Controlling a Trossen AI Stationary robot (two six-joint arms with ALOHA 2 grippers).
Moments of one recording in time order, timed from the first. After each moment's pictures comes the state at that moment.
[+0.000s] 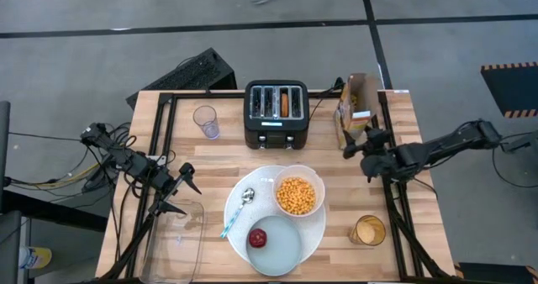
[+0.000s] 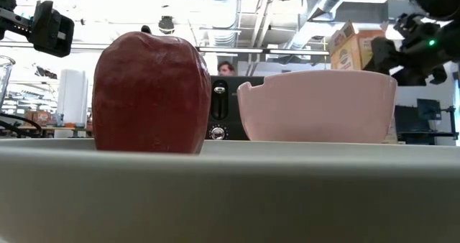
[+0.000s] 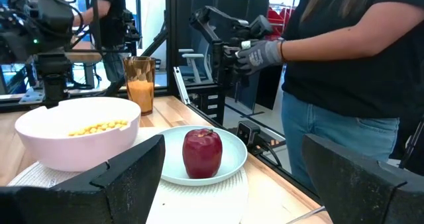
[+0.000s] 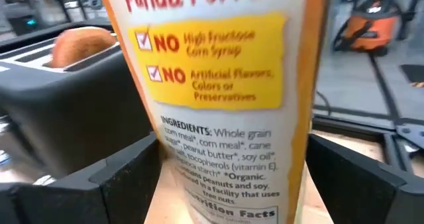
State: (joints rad) left arm -0.57 0.01 0.01 0.02 -0.02 -0.07; right arm 0.25 0.63 0.31 -0.48 1.30 0.89
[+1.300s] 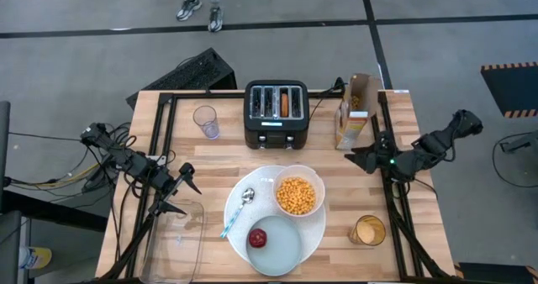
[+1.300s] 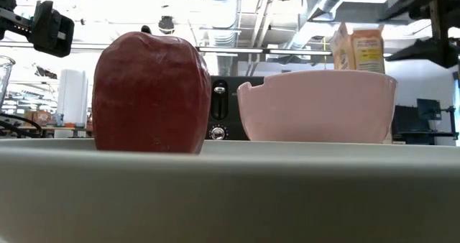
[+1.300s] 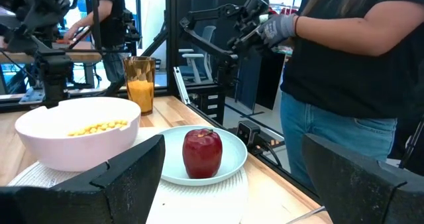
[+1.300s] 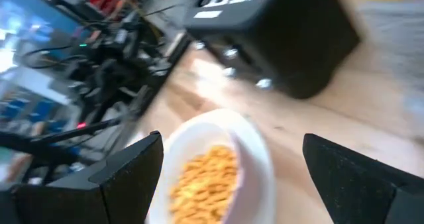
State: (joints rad) left arm -0.57 0.01 0.01 0.02 -0.02 -0.07; right arm 0.56 0.38 0.52 -0.68 0.83 1.25
